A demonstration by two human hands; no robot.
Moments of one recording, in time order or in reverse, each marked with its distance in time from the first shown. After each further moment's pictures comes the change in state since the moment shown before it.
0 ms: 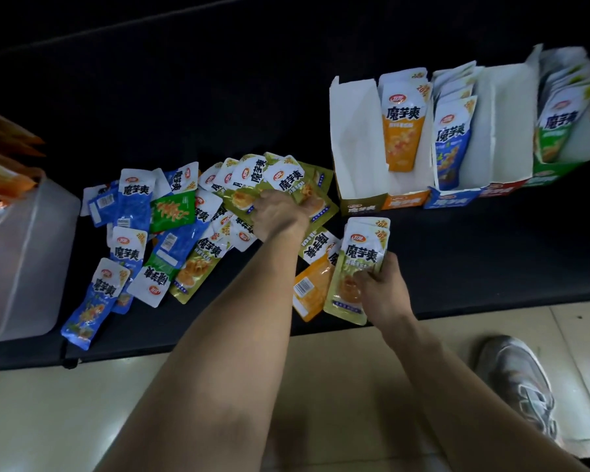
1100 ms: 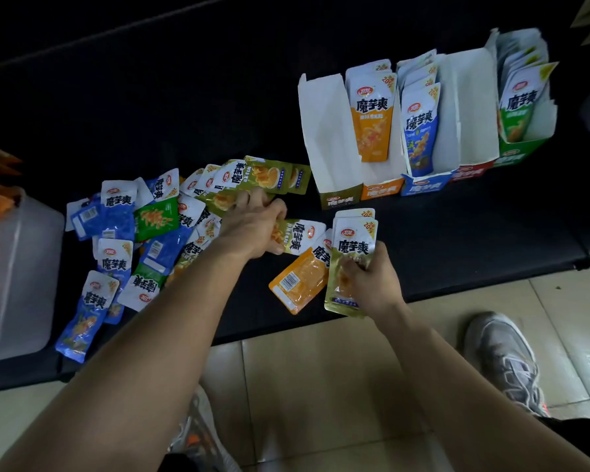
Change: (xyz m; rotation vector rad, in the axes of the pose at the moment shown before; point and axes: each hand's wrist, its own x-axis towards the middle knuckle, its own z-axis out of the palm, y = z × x) left_hand 0.006 -0.041 -0.026 0.648 -0.144 0.744; right_hand -0.006 0.001 -0.012 0.041 0.011 -0.046
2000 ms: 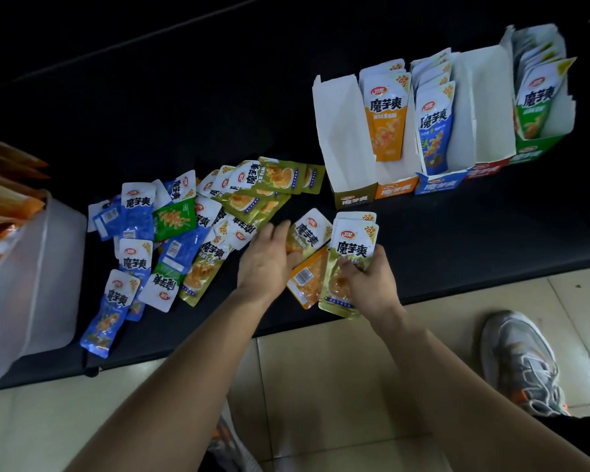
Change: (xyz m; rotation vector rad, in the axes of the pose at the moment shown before) left_hand -0.050 0.013 0.047 -0.324 0.224 -0.115; right_hand -0.010 -0.003 0.027 0.130 -0.009 0.033
